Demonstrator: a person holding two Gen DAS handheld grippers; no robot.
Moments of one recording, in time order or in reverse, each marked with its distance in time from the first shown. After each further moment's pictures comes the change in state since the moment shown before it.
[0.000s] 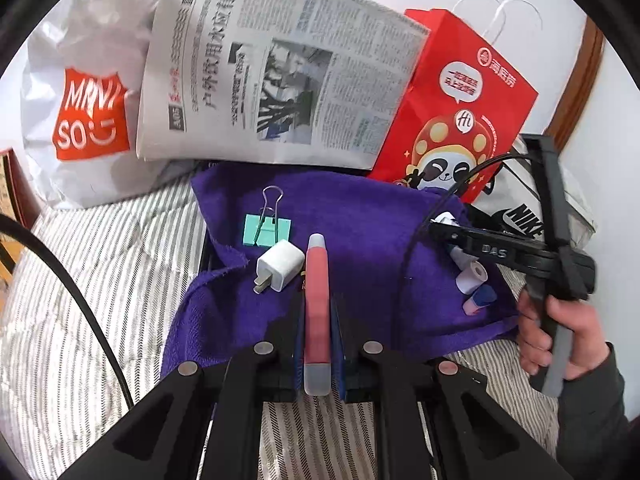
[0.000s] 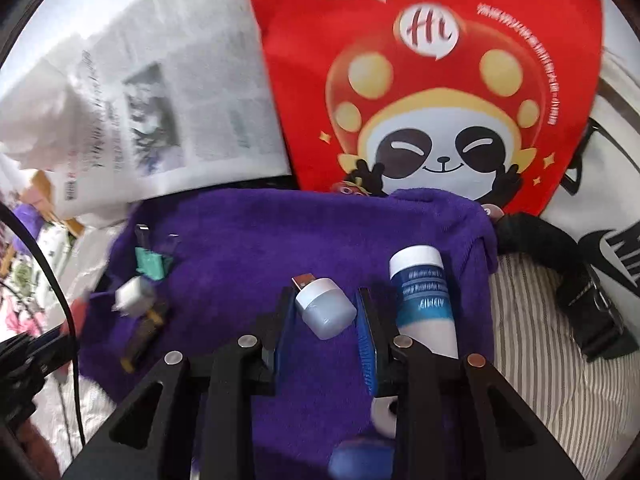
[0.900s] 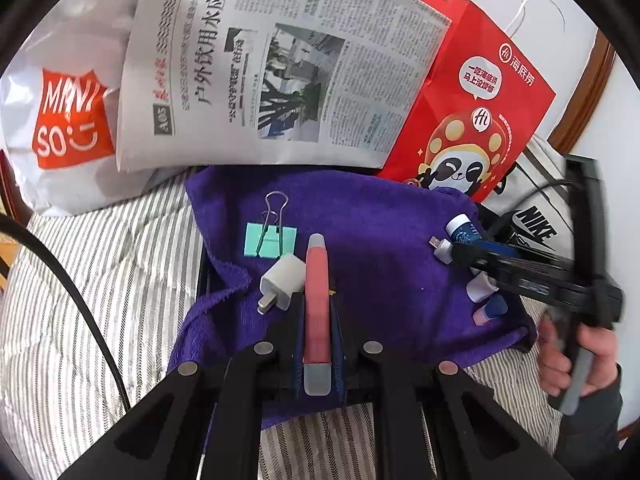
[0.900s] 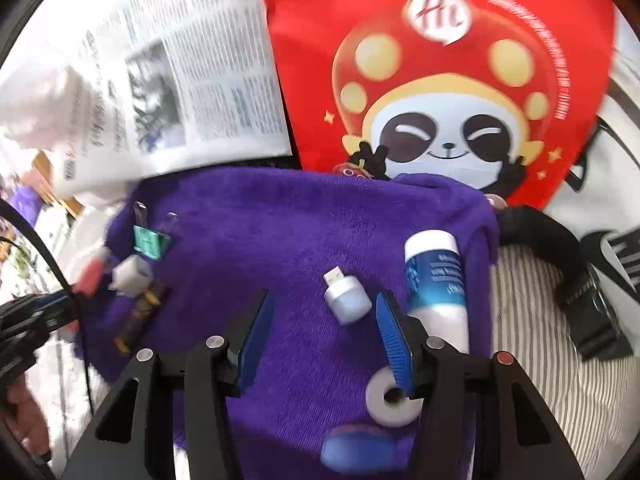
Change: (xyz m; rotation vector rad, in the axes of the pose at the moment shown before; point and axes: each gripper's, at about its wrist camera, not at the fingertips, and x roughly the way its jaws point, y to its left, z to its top) left arm 0.016 0.002 0.020 0.000 0.059 0.009; right arm -0.030 -0.003 -0.022 -0.006 0.017 0.064
